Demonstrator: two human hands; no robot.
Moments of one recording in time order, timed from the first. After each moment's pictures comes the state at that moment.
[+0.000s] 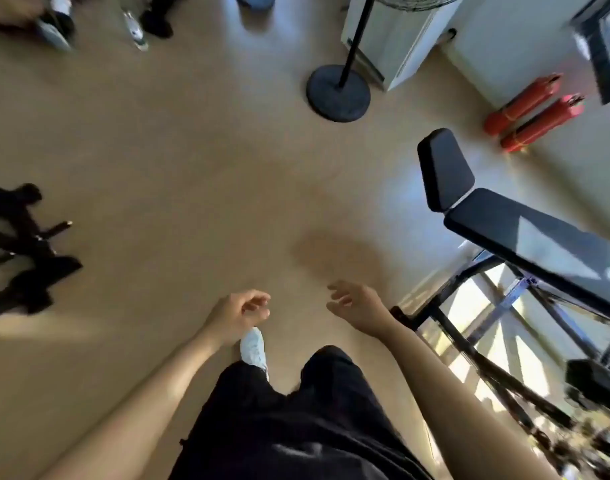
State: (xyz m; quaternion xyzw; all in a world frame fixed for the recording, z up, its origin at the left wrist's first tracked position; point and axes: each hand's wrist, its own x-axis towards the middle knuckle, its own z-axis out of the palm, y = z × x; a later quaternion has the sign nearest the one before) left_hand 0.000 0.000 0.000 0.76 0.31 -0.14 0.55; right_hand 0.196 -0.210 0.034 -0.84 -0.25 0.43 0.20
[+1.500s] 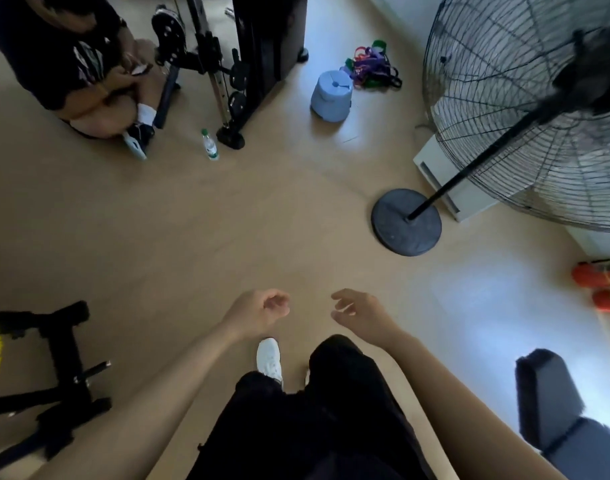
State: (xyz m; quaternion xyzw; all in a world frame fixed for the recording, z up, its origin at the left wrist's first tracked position) left_hand 0.392 0.573 0.022 0.75 0.35 -0.12 0.55; right_hand 0.584 0.392 0.050 -0.82 -0.32 0.43 0.18
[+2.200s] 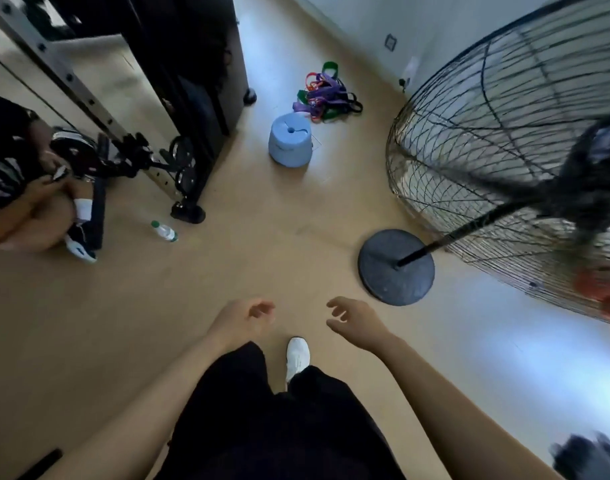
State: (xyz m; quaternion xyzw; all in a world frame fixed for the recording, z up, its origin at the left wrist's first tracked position) left_hand 0.721 0.849 0.027 0.77 0.33 -0.19 0.51; right_hand 0.888 0.631 0.020 -0.85 -0.26 0.43 0.17
